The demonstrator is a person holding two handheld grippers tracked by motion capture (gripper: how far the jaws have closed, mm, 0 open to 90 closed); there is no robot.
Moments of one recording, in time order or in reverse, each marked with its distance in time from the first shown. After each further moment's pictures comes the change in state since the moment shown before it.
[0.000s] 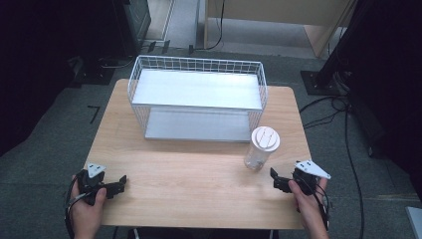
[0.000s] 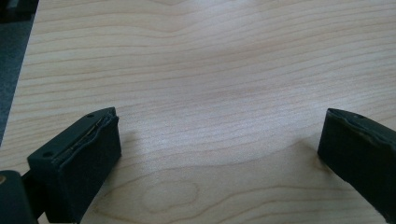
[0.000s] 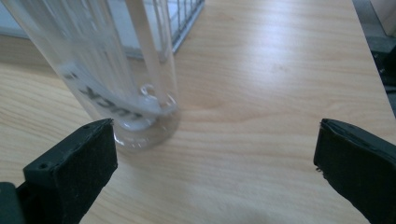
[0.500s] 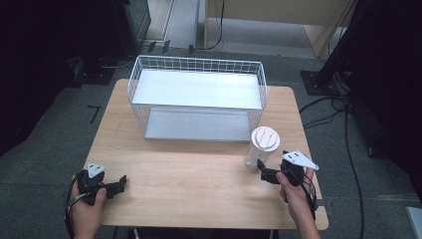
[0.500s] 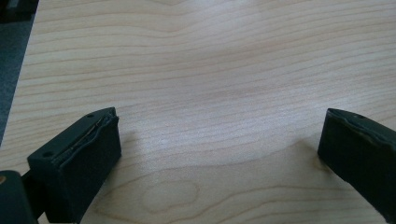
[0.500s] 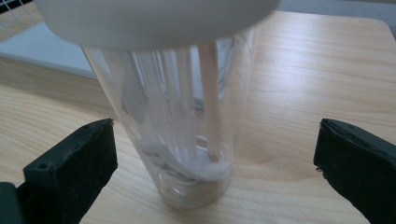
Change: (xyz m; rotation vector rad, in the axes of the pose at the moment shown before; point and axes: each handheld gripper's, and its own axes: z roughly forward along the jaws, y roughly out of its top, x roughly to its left) left arm 0.000 0.000 0.000 0.000 0.000 -0.001; right arm 0.033 0.030 0.013 -0.066 0.081 -0.016
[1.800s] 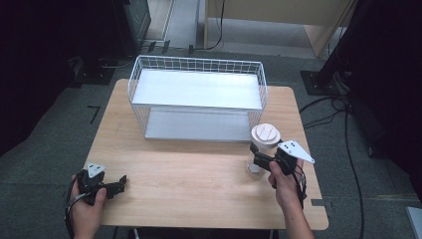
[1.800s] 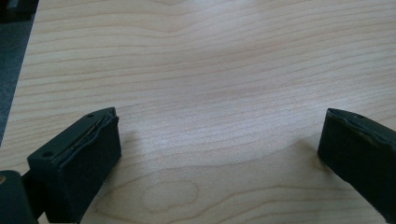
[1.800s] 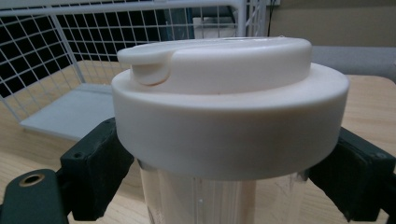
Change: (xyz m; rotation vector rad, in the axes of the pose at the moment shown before) left arm 0.000 0.000 0.000 0.000 0.000 0.000; right arm 0.021 0.033 0.009 -0.201 0.017 0.049
